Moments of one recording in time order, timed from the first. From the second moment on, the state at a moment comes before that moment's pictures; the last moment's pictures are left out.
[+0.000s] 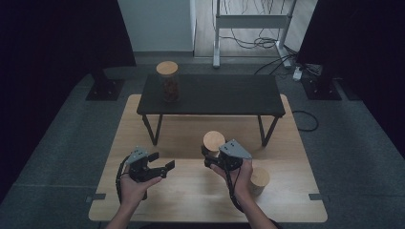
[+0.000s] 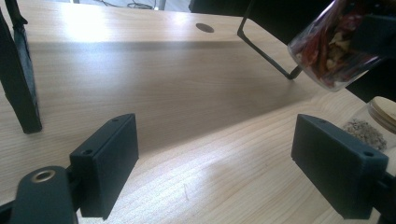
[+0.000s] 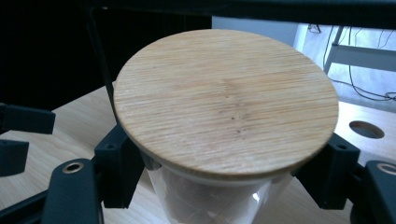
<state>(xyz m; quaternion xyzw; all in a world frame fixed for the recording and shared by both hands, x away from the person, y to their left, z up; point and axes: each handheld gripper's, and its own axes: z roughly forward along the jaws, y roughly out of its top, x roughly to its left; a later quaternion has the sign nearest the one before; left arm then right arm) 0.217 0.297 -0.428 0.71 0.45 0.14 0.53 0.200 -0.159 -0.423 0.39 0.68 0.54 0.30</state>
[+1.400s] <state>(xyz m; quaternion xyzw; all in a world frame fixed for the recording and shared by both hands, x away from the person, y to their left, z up) 0.216 0.298 -0.427 0.70 0.45 0.15 0.53 0.200 -0.166 -0.377 0.38 0.65 0.57 0.33</state>
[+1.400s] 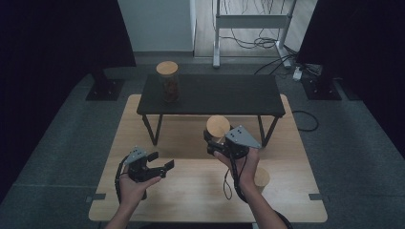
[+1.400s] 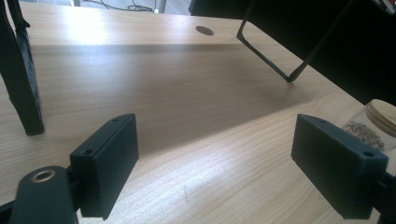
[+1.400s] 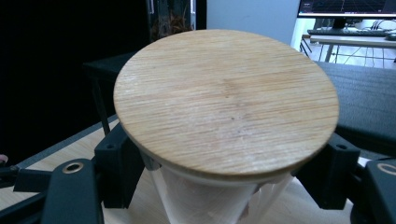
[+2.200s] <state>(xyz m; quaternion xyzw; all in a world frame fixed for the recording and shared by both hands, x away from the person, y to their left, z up) 0.216 0.300 -0.426 0.70 0.45 0.15 0.53 0.212 -0.165 -0.365 0.39 0.65 0.56 0.34</state>
